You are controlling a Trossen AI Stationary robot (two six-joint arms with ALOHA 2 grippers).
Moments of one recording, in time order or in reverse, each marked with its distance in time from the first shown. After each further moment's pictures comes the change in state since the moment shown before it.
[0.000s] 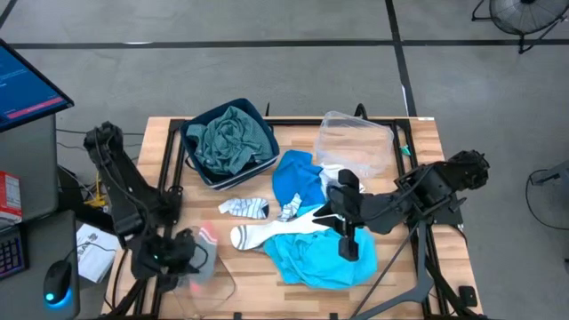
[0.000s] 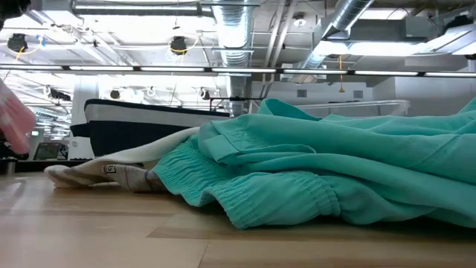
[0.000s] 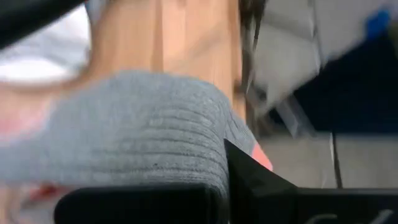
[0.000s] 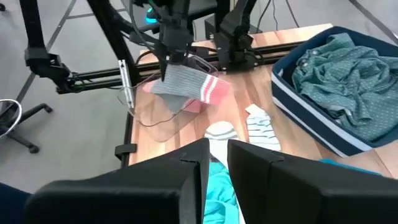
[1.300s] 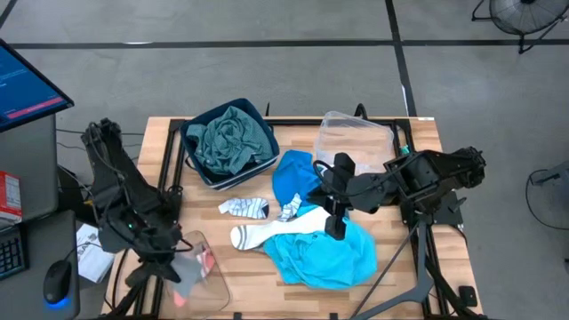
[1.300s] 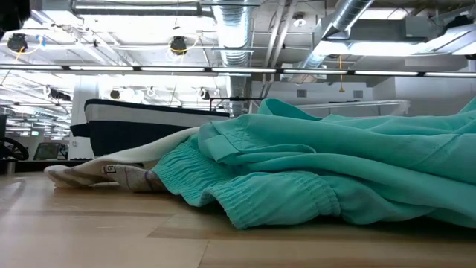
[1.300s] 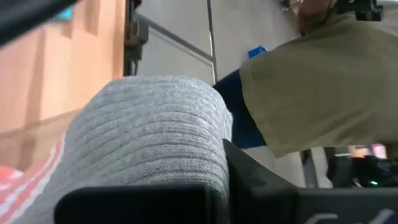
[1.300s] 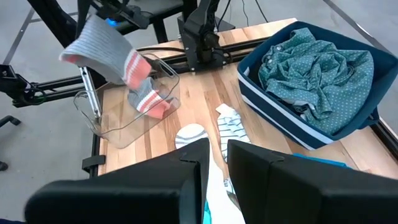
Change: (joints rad) left arm 0.052 -0.130 0.276 -0.016 0.167 -0.049; right arm -0.114 0.002 -0.001 -0.022 -0.004 -0.015
